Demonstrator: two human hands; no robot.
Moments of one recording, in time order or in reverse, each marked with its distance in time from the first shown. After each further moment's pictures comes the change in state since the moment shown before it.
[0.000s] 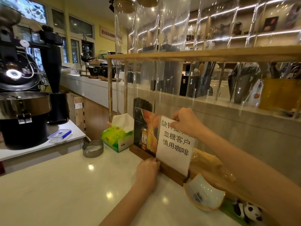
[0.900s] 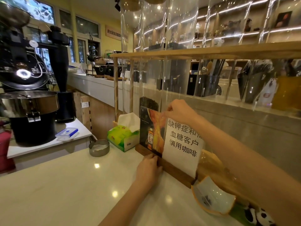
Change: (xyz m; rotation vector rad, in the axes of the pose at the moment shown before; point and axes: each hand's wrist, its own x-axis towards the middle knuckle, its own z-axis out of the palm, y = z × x) left_hand 0.003 -0.019 -0.006 -0.288 -0.006 -0.133; right_hand 0.041 -0.022 0.008 0.063 -0.058 -0.027
